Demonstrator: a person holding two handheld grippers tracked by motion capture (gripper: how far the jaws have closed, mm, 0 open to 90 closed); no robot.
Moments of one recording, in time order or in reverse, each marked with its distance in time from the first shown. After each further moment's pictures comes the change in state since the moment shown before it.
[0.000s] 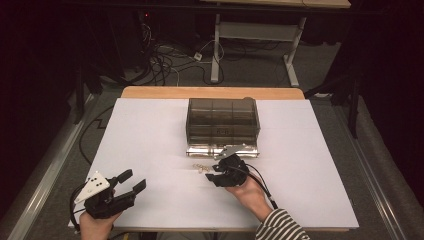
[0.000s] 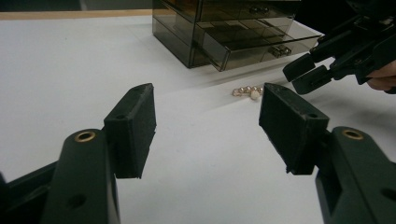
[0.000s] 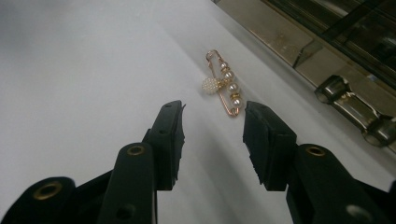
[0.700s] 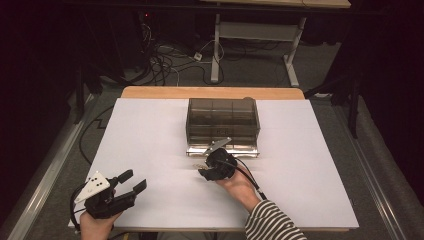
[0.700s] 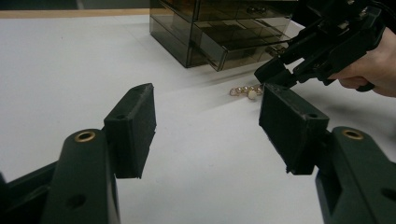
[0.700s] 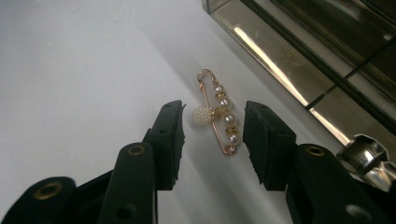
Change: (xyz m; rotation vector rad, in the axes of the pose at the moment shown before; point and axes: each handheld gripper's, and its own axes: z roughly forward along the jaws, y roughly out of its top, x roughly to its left) left arm 0.000 0.000 0.000 0.001 -0.011 -0.003; right arm -0.001 0.023 0.030 0.065 -0.032 -0.018
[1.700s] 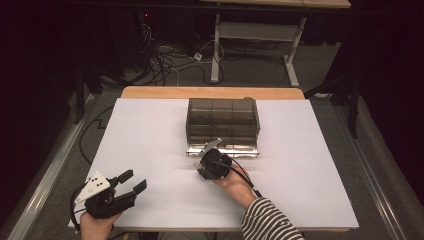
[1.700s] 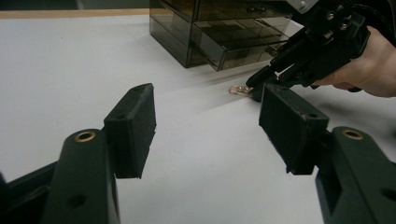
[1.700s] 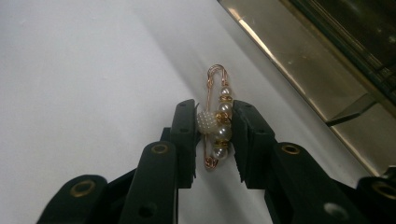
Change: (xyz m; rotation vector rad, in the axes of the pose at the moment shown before) left arm 0.000 0.000 0.000 0.001 0.001 0.002; right arm 0.005 0.007 0.015 0.066 -0.035 -0.068
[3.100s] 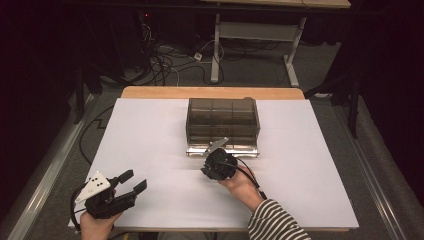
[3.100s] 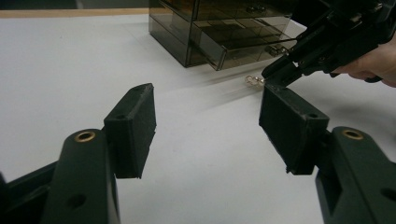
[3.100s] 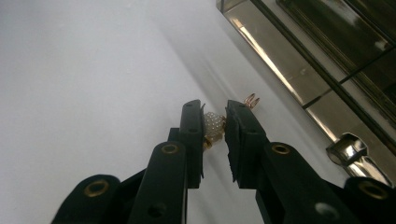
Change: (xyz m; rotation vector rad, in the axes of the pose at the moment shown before) left arm 0.000 0.000 0.000 0.002 -0.001 0.000; right arm 0.001 -0.004 -0.026 -0.026 0.019 -0.016
